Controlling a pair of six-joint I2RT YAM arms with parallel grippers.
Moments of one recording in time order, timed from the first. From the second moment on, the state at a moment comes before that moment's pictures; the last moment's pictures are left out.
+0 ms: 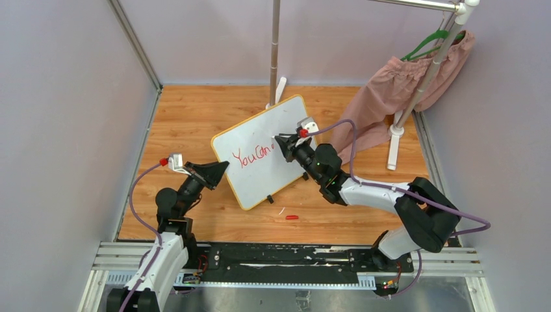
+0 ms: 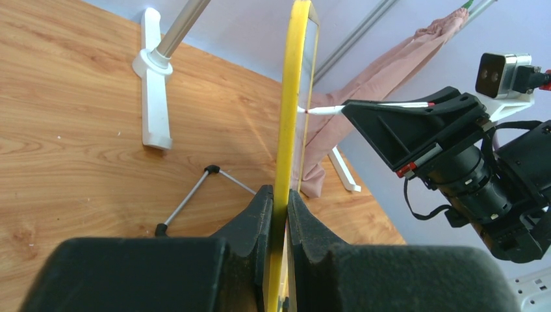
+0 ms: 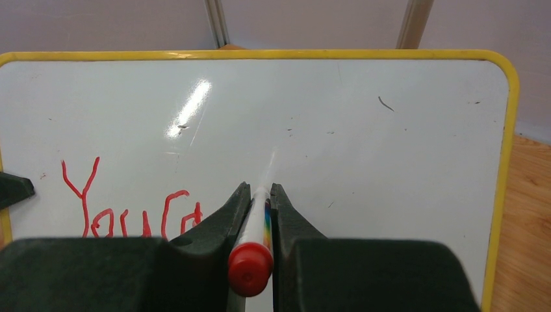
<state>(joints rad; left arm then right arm) -0.04 0.59 0.01 0.81 0.49 -0.81 0.83 1.46 0.69 0.90 0.14 0.06</state>
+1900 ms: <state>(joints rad) -0.04 0.59 0.01 0.81 0.49 -0.81 0.82 1.42 0.63 0.89 0.15 0.11</state>
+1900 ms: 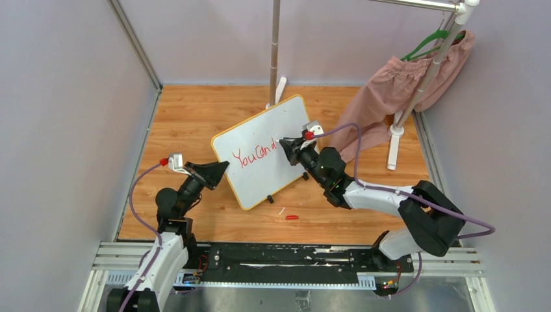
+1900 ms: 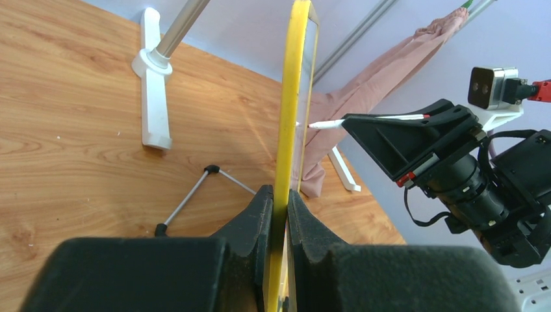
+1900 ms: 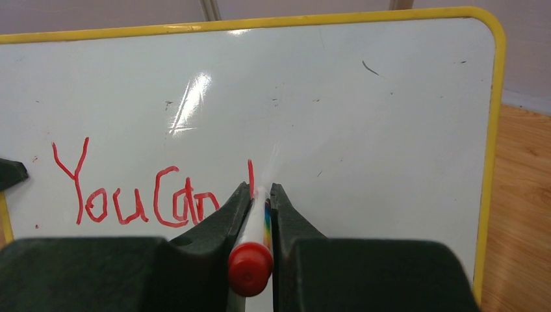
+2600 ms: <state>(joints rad) -0.04 0.59 0.01 0.81 0.48 -0.81 0.82 1.44 0.60 0.92 0.15 0.12</state>
